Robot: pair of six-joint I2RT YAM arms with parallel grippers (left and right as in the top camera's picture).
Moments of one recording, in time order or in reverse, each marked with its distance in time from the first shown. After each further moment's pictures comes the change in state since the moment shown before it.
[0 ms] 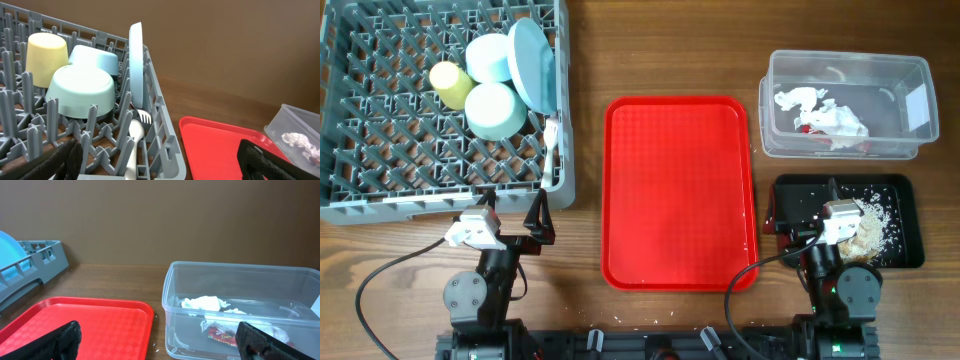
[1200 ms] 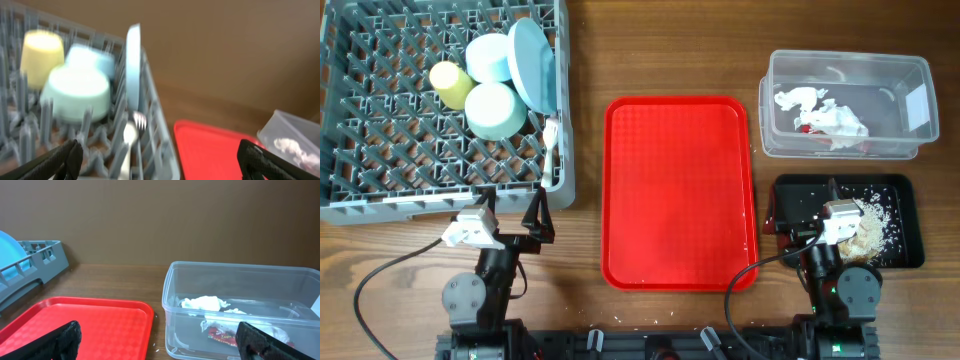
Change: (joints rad) left arm 0.000 0.009 0.002 0.045 0.007 -0.031; right arm 0.000 0.000 0.000 0.000 0.000 0.000
